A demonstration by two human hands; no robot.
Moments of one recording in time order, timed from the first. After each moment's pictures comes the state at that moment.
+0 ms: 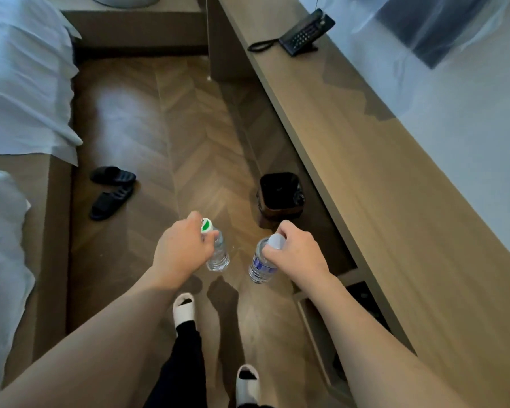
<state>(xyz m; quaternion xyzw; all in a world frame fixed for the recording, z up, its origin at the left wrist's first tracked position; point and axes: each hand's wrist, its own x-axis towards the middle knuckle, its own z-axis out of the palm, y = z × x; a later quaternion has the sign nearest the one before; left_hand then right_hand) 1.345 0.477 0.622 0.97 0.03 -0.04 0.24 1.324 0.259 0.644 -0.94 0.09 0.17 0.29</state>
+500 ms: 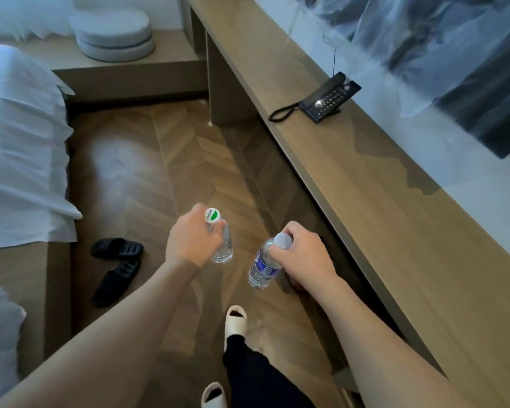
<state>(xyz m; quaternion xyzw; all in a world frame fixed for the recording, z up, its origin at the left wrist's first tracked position) 1.699 0.589 0.658 0.94 0.06 -0.01 0.35 1.648 0.385 0.682 -0.93 0.15 0.10 0.32</state>
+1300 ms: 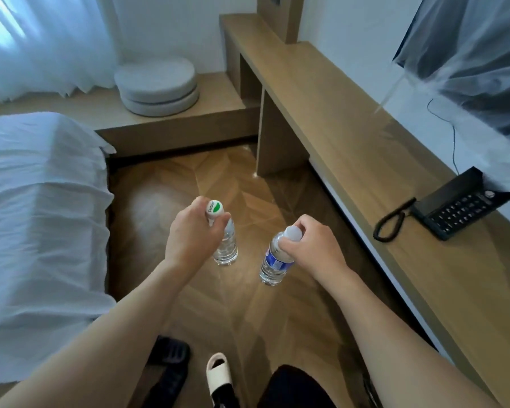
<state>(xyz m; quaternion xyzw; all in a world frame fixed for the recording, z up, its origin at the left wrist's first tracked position) 2.196 0.795 0.697 0.93 0.04 0.08 0.36 2.168 0.576 0.698 -0.92 0.11 0.06 0.37</state>
